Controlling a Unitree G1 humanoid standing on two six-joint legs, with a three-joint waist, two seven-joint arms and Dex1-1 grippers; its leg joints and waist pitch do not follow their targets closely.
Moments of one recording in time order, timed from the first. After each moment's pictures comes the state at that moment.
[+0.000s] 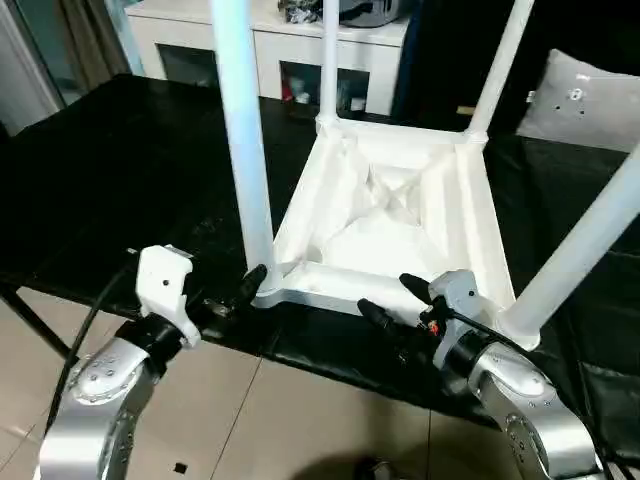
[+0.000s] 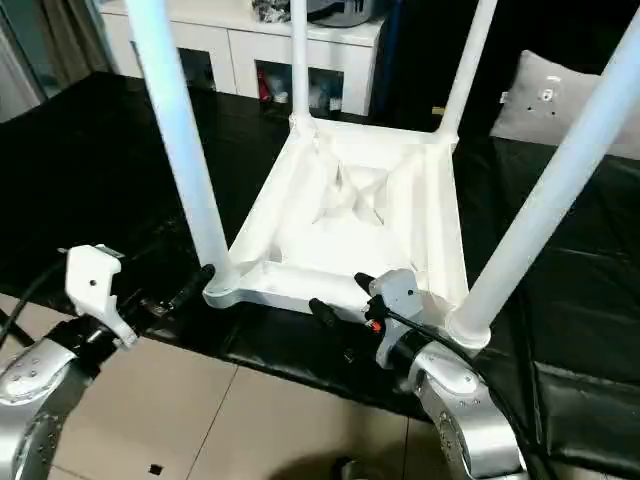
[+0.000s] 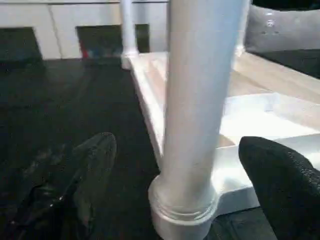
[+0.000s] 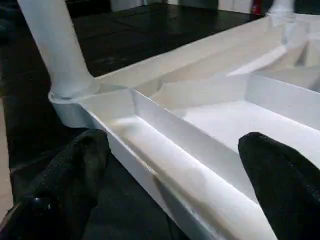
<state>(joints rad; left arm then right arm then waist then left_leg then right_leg) 0.05 0.26 0.08 -0.28 -0.23 0.30 -0.45 0.00 -0.24 0.12 -0.12 0.23 0.27 0.53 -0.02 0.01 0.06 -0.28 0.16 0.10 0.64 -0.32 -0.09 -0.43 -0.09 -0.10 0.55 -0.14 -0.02</state>
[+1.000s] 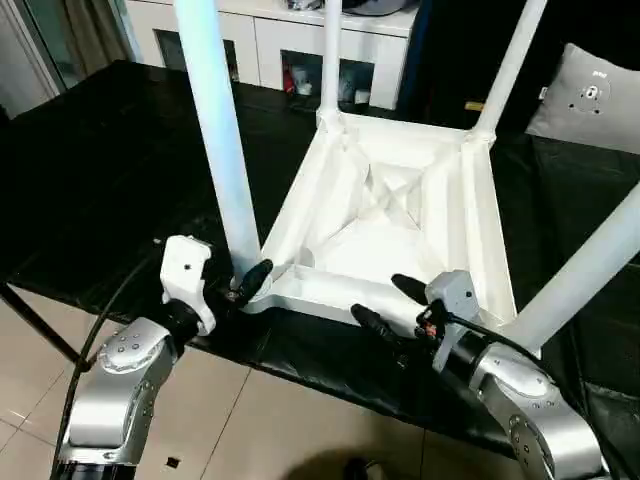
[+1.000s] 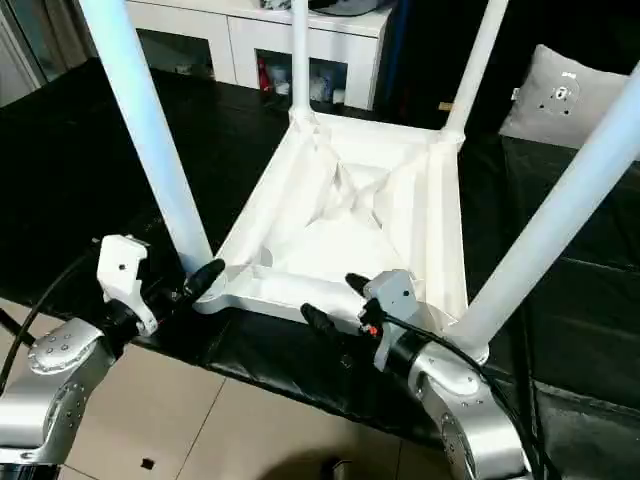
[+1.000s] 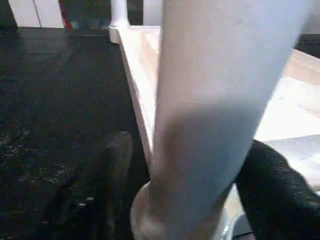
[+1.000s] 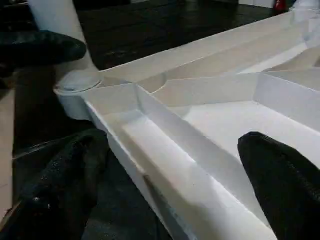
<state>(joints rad) -0.09 0.28 0.04 -0.07 -0.23 0.29 -0.48 0.01 -0.27 0.14 -0.15 0.25 0.28 0.59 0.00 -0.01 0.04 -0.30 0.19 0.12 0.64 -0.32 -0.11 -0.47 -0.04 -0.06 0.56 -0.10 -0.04</state>
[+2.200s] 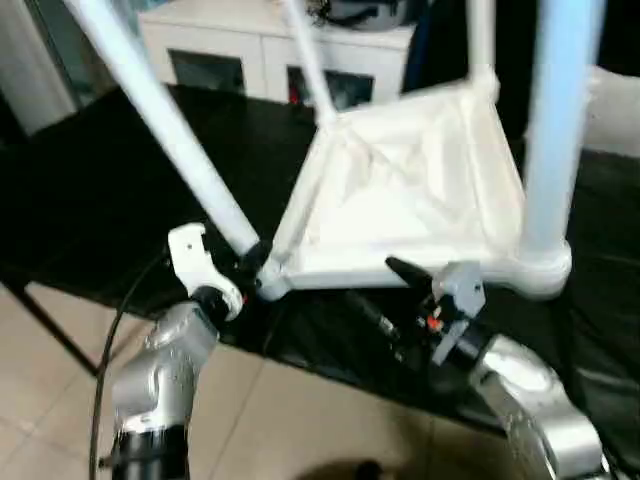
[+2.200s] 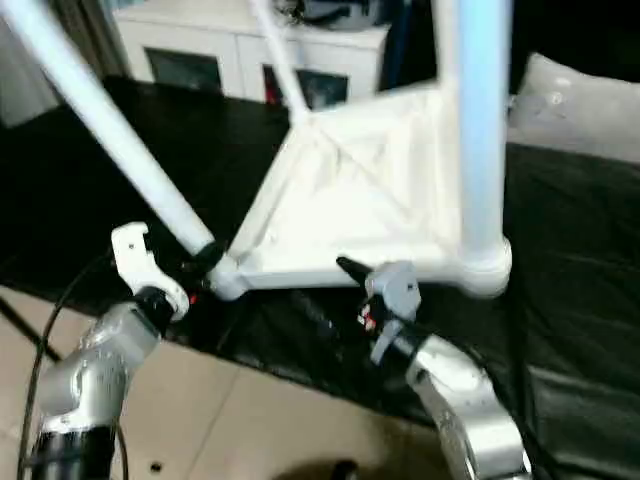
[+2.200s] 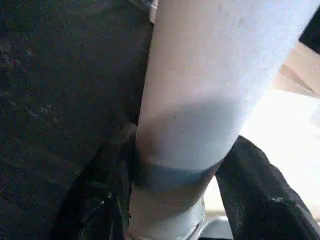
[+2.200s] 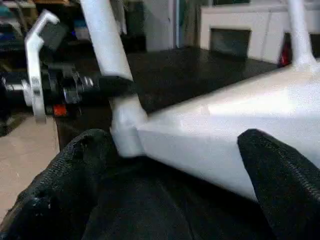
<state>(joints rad) -0.24 -0.01 0.24 0.01 -0.46 0.58 -0.18 0.03 -0.24 0.12 -0.19 0.29 0.23 0.61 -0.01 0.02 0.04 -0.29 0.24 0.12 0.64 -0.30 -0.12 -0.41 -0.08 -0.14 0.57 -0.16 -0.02</state>
